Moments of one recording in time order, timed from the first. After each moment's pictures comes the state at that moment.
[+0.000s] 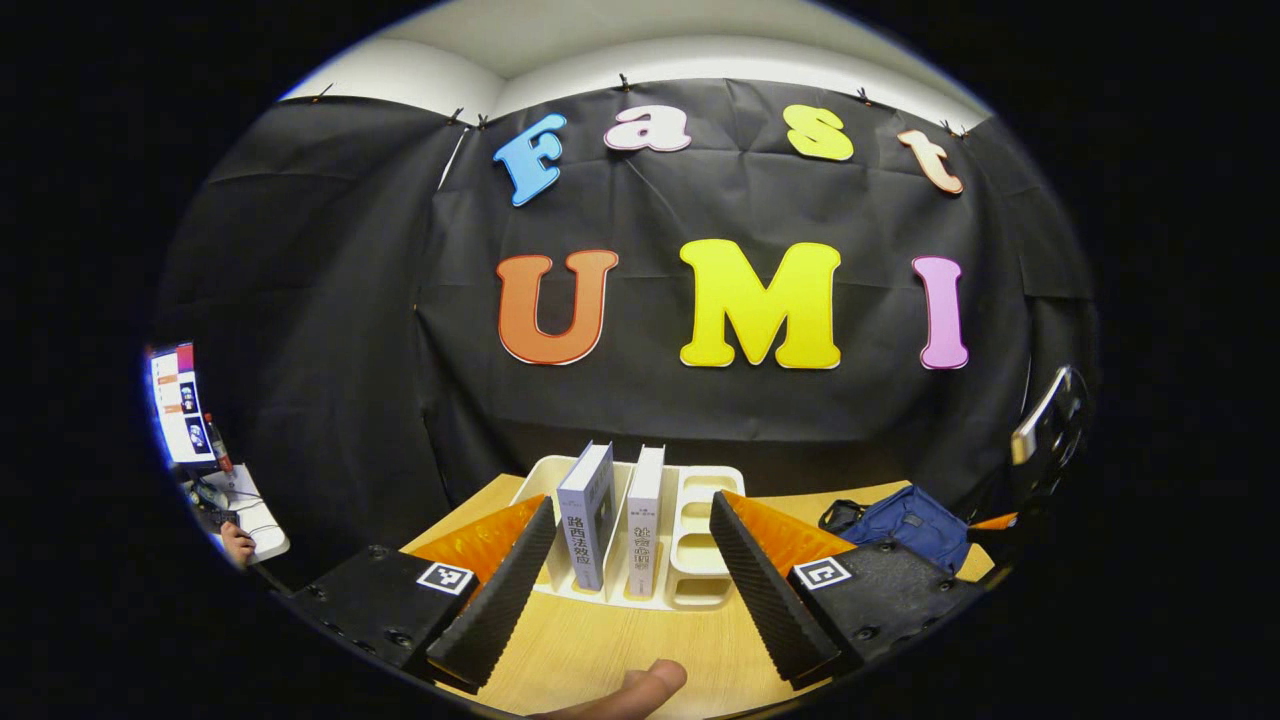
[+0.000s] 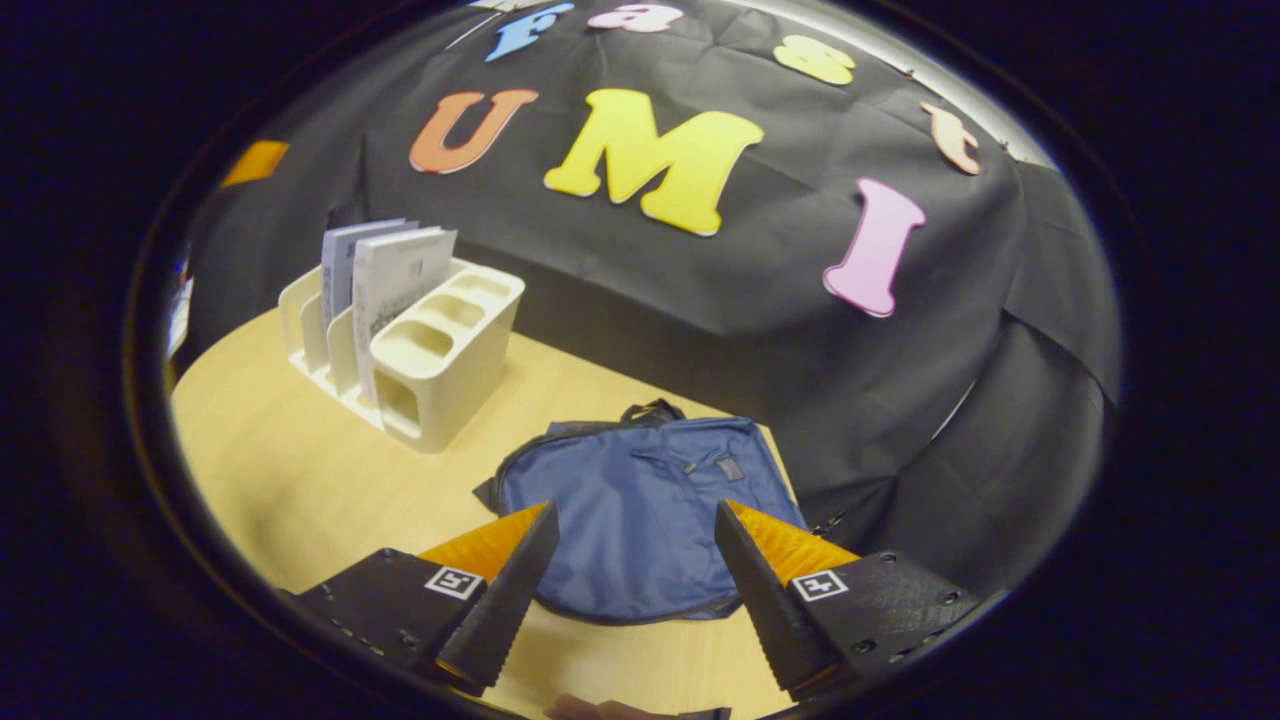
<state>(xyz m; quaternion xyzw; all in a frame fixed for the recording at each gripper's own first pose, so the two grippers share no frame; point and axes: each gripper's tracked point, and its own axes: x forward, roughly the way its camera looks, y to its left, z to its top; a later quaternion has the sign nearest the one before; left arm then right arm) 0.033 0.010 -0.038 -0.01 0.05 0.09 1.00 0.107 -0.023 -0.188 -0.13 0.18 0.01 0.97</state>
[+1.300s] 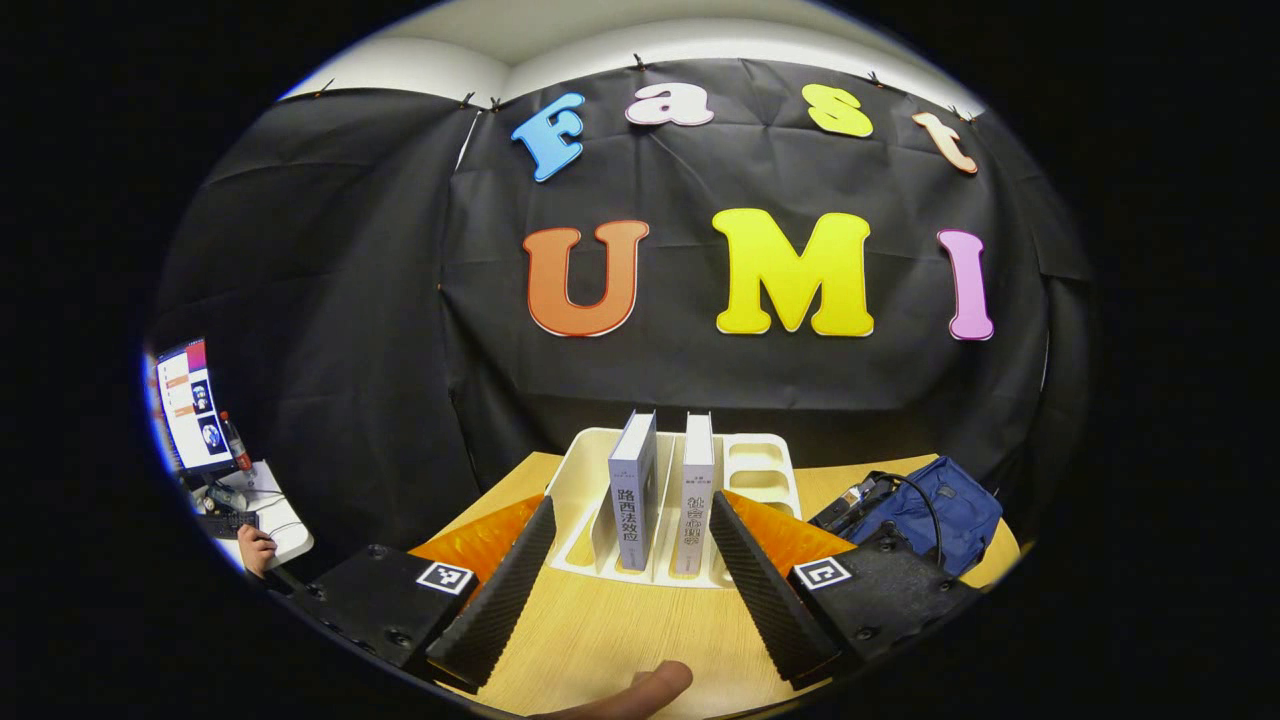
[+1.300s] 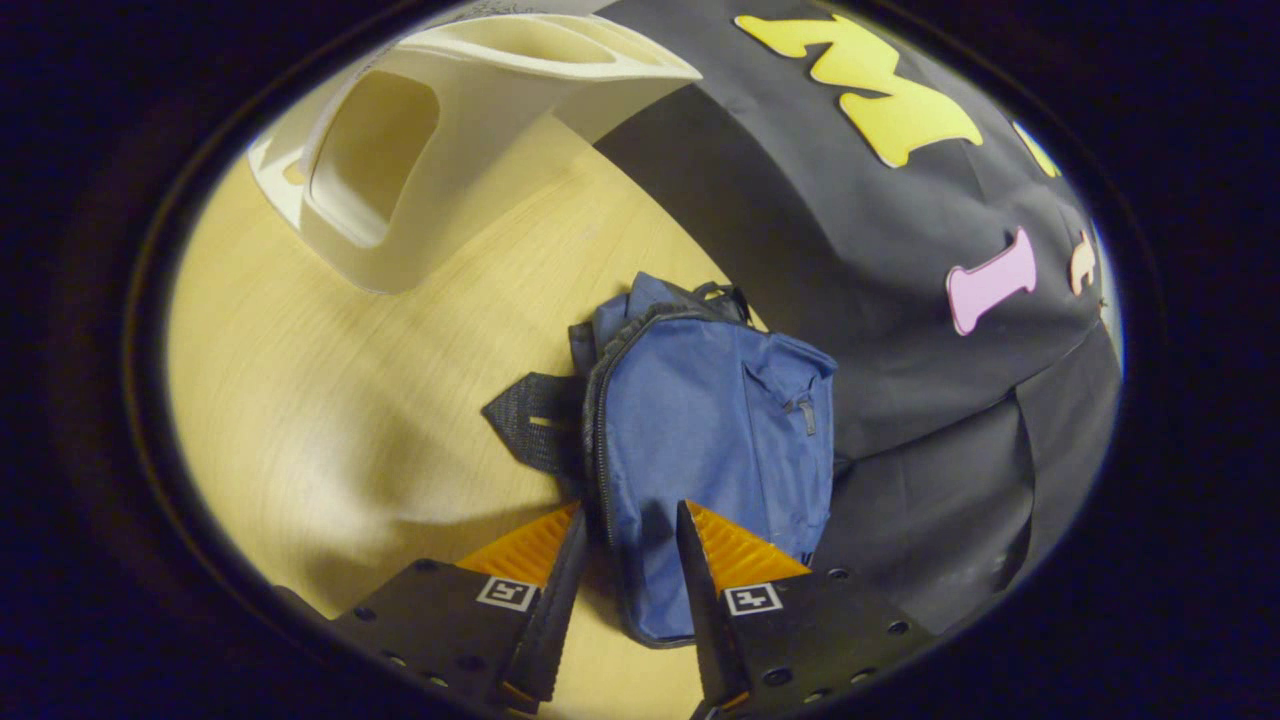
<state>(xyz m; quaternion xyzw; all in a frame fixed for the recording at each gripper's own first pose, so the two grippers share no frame) 0.023 0.055 -0.071 0.00 0.10 0.11 0.99 0.194 0.052 -0.321 -0.34 0.35 -0.12 0.86</state>
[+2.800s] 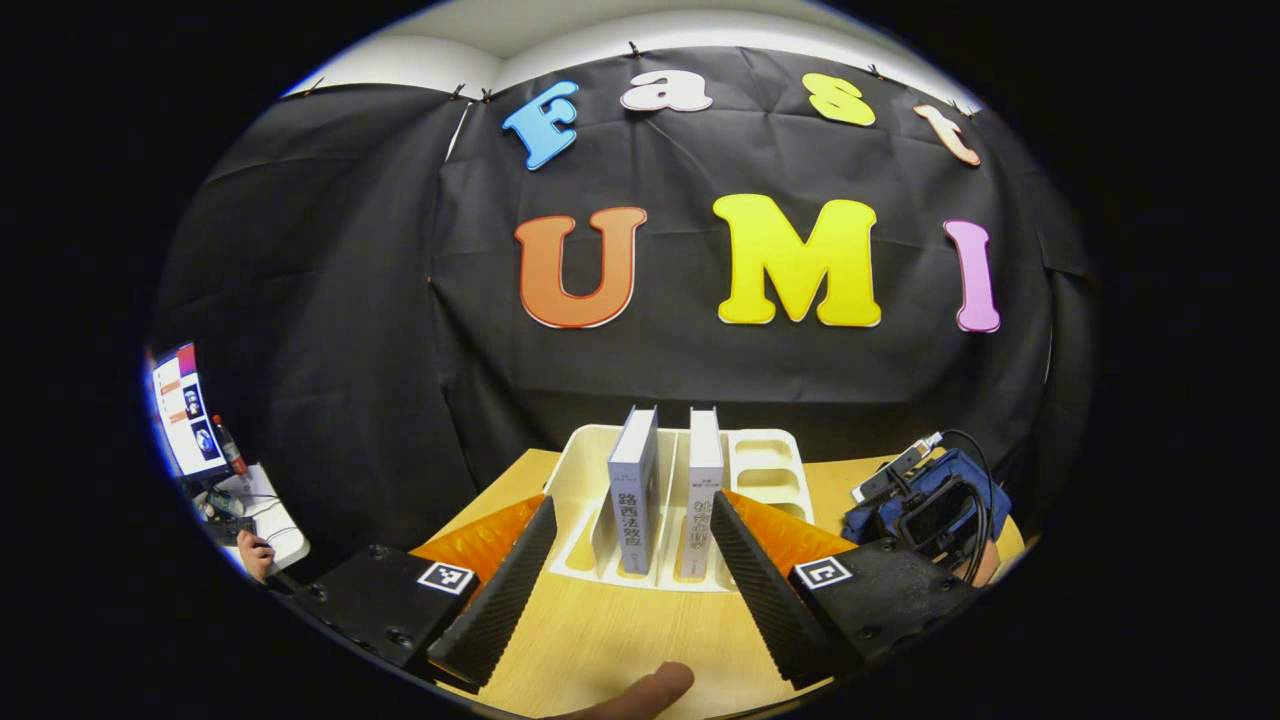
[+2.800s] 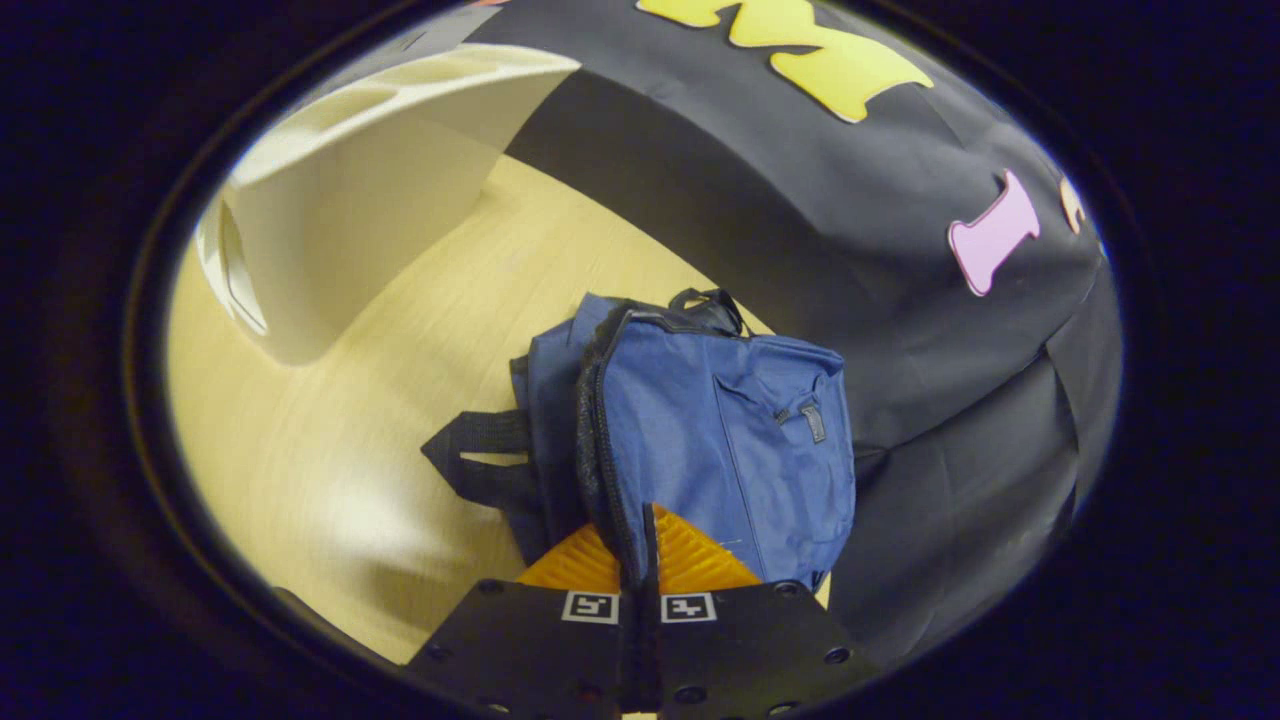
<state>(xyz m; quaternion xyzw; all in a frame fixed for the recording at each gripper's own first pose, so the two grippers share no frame) 0.053 0.055 -0.069 -0.01 0.11 0.09 0.99 0.215 0.022 -0.295 -0.22 0.35 -0.05 0.91</state>
